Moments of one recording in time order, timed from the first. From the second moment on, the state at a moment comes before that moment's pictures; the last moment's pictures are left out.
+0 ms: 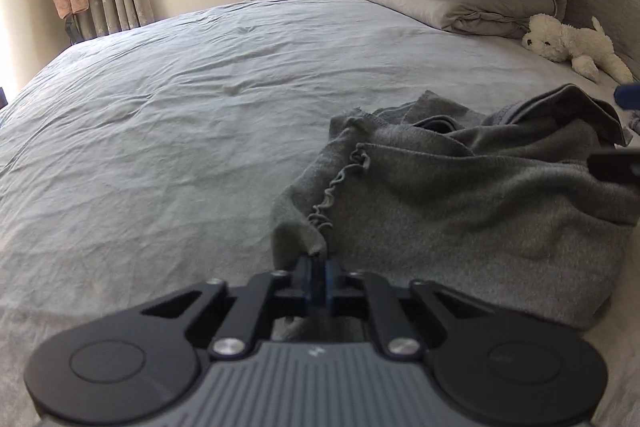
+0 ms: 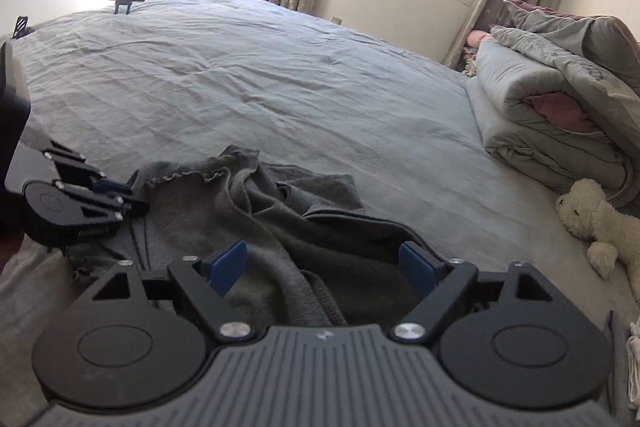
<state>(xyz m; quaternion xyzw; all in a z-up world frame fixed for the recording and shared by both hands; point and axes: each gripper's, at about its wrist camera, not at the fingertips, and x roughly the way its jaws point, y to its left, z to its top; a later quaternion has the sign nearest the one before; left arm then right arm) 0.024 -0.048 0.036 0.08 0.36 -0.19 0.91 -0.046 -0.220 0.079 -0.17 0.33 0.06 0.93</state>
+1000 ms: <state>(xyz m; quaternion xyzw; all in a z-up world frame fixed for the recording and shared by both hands) 0.009 0.120 0.099 -0.05 0.40 -0.11 0.91 -0.098 -0.332 0.142 -0.03 0.29 0.00 0.96</state>
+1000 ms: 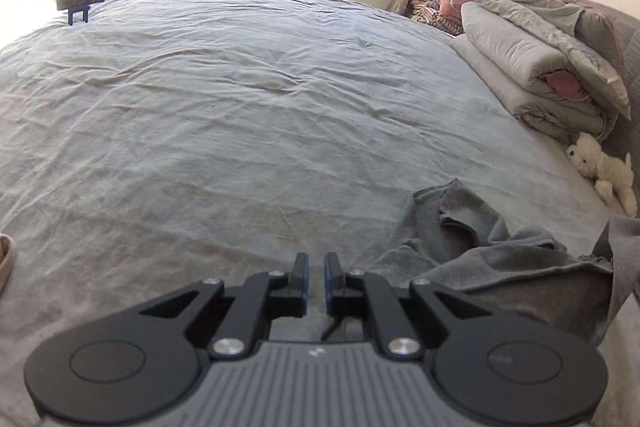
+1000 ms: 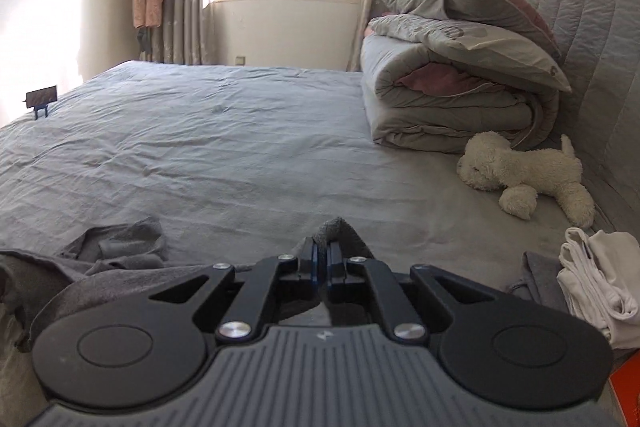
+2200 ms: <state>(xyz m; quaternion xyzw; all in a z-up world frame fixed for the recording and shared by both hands) 0.004 0.035 0.073 0.03 0.38 -0.20 0.90 -0.080 -0.155 0.057 -0.26 0.32 0.21 0.89</state>
